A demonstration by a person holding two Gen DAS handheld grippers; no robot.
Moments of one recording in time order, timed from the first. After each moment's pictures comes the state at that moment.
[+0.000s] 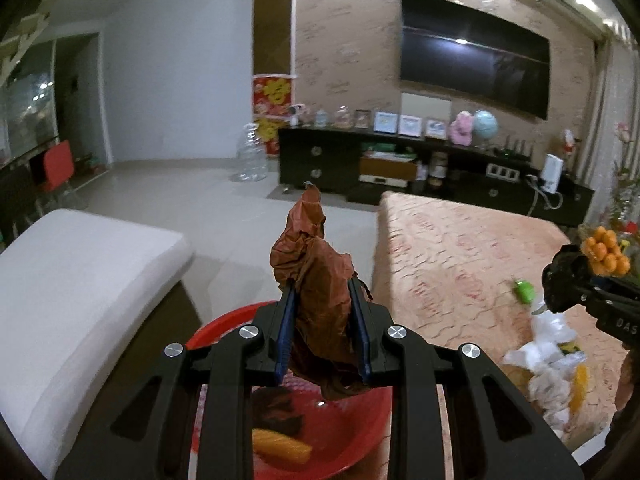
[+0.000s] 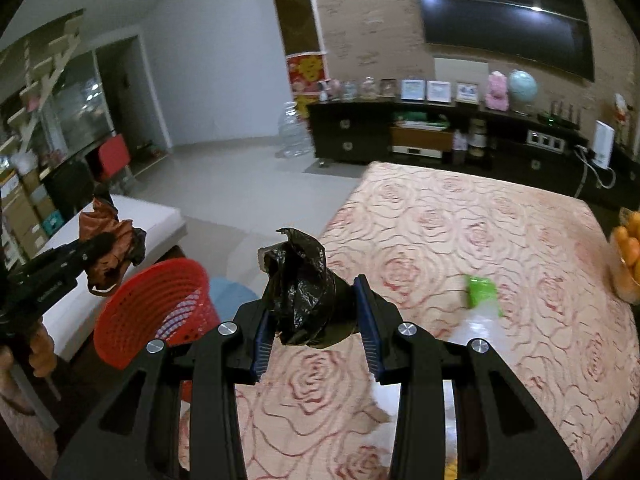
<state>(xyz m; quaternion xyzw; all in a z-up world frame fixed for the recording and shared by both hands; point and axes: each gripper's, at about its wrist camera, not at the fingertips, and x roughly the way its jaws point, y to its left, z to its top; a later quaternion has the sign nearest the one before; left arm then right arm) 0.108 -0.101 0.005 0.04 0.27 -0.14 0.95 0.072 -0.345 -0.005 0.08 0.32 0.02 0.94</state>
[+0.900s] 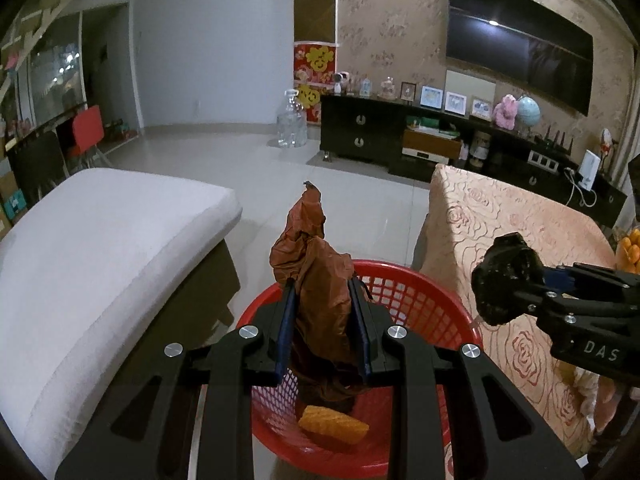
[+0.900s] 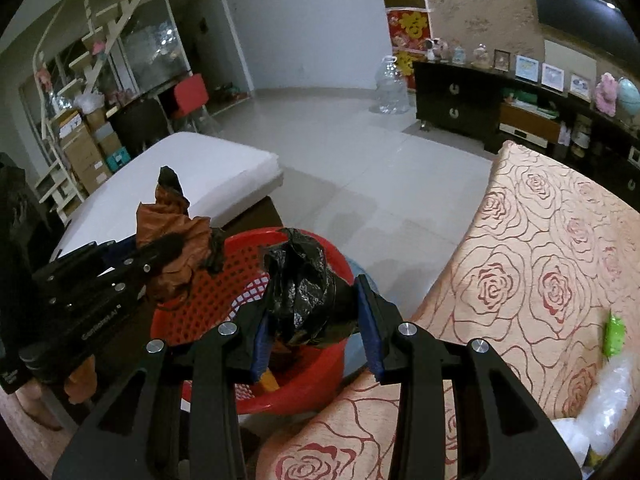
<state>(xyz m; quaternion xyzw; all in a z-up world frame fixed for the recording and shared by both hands) 0.135 -0.054 -0.023 0.03 0.33 -0.08 0.94 0.155 -0.225 -0.028 0.05 0.39 0.18 0.90</state>
